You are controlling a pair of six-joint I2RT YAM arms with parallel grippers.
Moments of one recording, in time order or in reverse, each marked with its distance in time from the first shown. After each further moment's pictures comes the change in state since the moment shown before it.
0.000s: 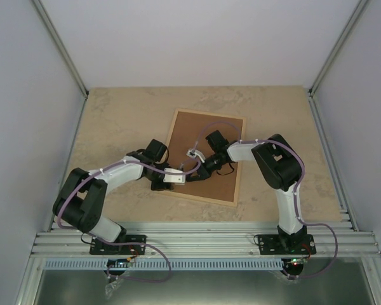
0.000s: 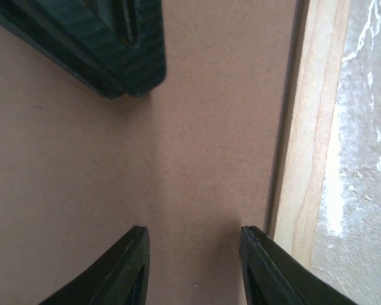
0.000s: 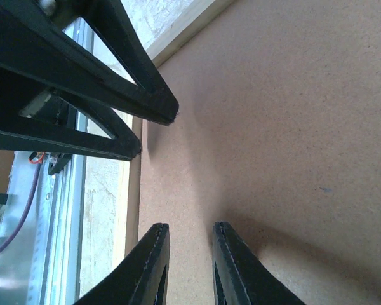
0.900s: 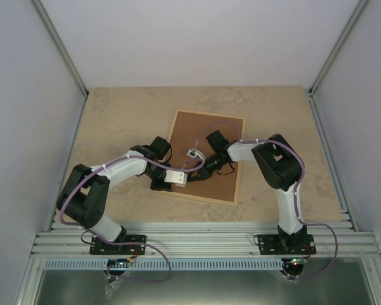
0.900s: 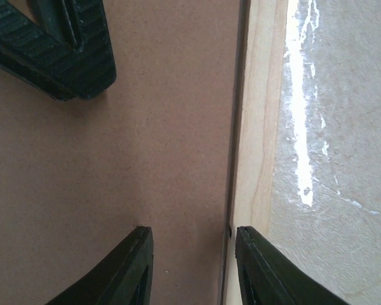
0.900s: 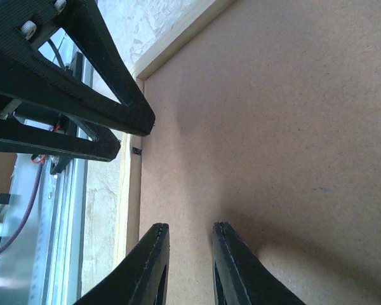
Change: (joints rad) left arm -0.021 0.047 0.119 -0.211 0.000 0.051; right arm -0.004 0.000 -0.002 0.001 -0.008 0.000
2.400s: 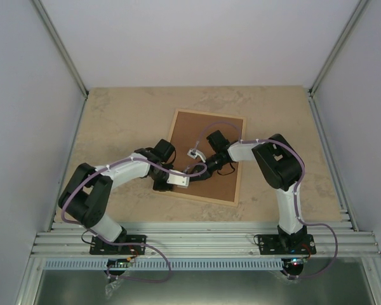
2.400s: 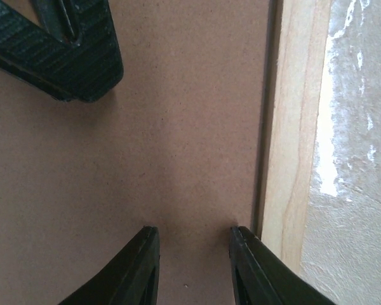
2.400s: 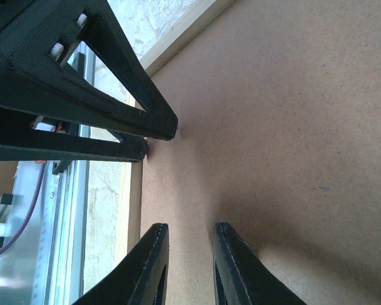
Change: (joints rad) left arm -0.049 0.016 -0.028 0.096 -0.100 -0.024; right arm -0.004 0.000 -0.002 -0.001 -0.006 0.000
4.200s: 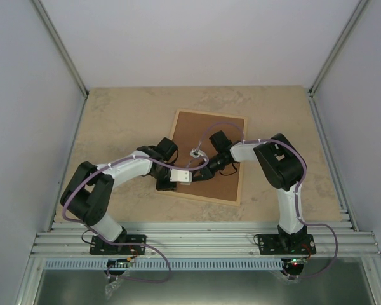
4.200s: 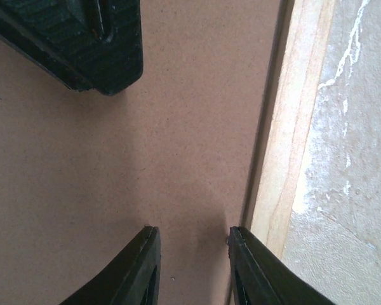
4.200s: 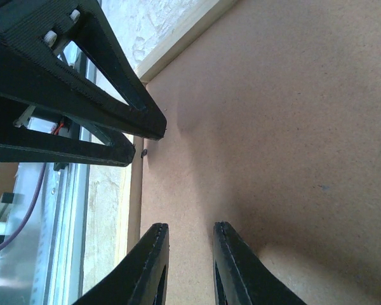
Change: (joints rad) left arm -0.017 0.019 0.051 -0.054 0.035 -0.146; right arm -0.019 -0.011 -0.029 0.005 -0.015 -0.022
